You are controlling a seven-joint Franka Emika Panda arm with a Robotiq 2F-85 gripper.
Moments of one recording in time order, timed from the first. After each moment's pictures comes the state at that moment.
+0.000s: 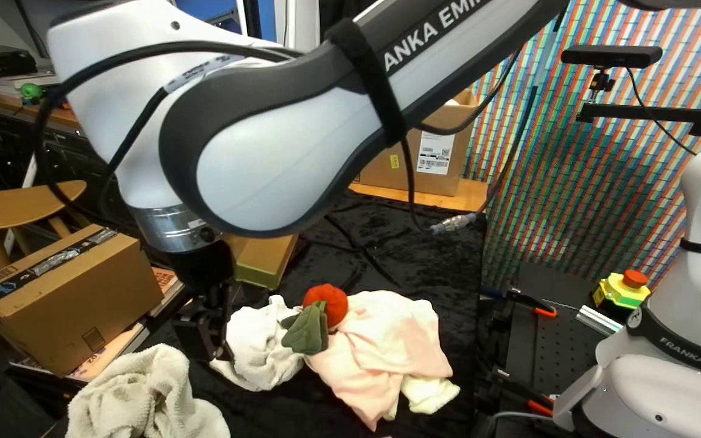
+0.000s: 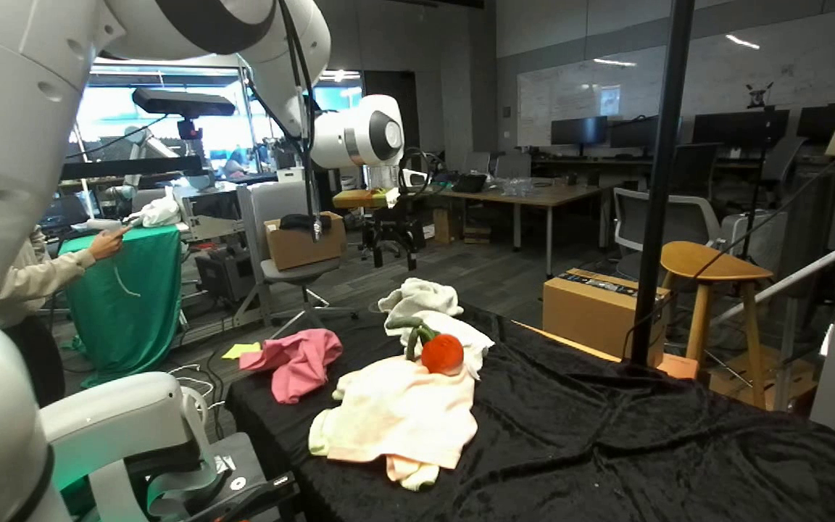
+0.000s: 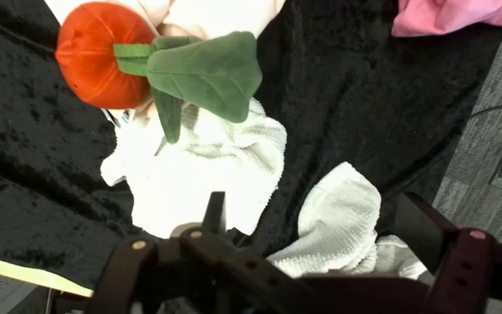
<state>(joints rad) 0.45 0.49 0.19 -1.64 -0.19 2.05 0.31</state>
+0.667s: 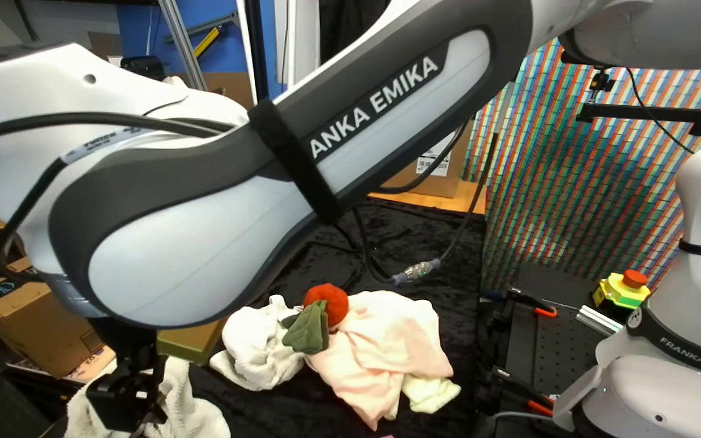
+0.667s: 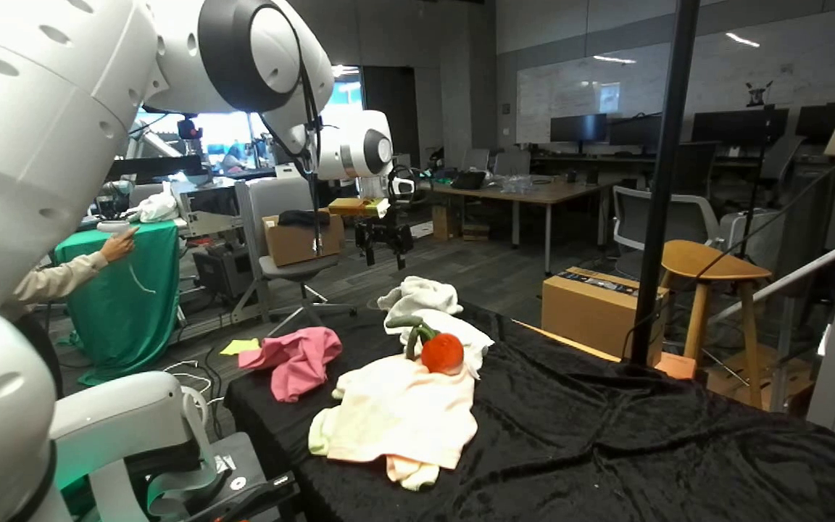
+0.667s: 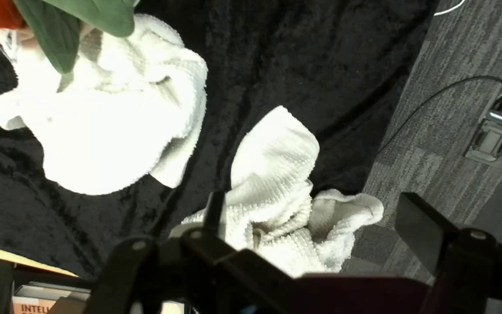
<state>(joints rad) 0.54 0.67 0.18 -1.42 -0.19 2.08 0.35</state>
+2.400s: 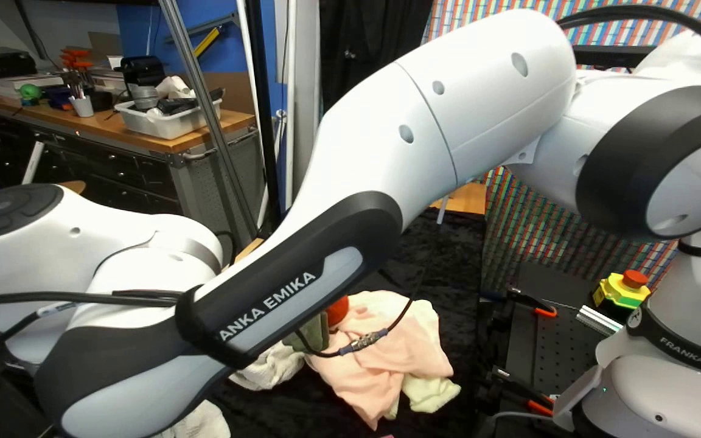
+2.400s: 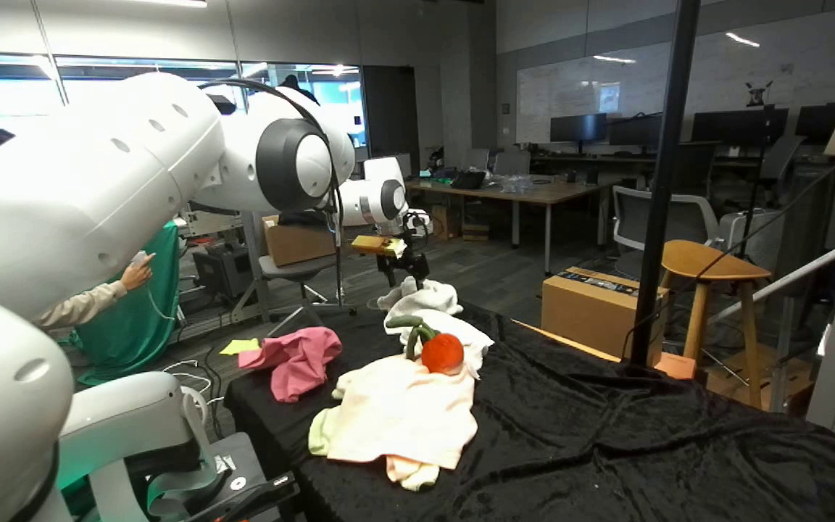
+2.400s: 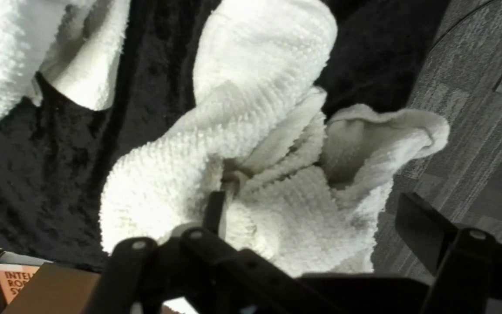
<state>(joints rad) 0.63 1.05 0.07 -1.02 -0.19 2.20 0.38</state>
